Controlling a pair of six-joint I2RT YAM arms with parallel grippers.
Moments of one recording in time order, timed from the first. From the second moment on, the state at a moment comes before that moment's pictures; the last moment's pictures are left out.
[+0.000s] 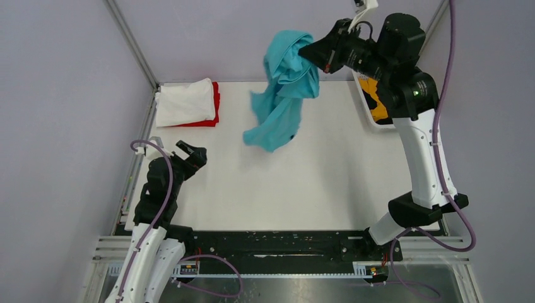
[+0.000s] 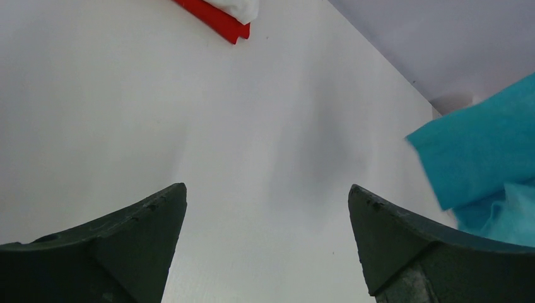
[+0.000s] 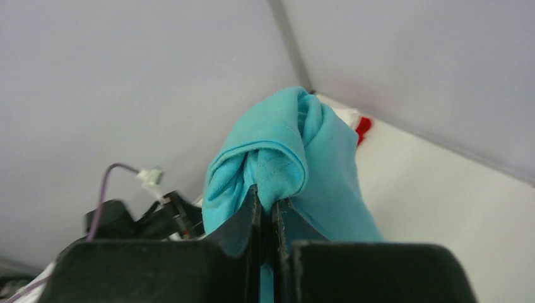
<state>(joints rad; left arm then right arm) -0.13 0.51 0.53 -0.37 -0.14 -0.72 0.39 1.60 2.30 -0.71 -0.44 0.34</state>
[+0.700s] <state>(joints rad) -0.15 0.64 0.41 -0.47 0.09 -0.85 0.32 1.10 0.77 -0.50 0.21 0.56</state>
